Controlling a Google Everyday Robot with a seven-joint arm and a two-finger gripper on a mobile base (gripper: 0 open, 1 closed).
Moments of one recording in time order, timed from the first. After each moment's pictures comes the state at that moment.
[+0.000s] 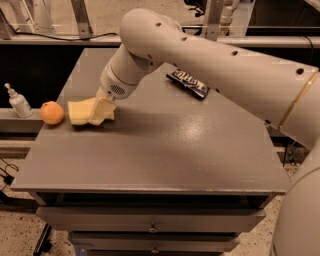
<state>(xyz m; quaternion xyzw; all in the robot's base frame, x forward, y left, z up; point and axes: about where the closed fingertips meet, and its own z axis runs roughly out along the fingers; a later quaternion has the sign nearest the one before) 0.596 0.164 0.843 -0.67 0.67 0.17 0.29</state>
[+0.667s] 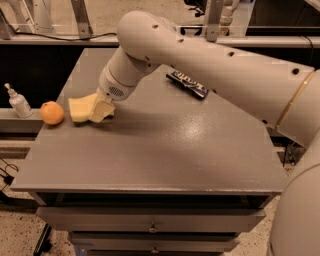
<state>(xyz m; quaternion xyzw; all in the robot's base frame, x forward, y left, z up) 0.594 0.166 0.838 -0.67 0.67 0.17 0.28</state>
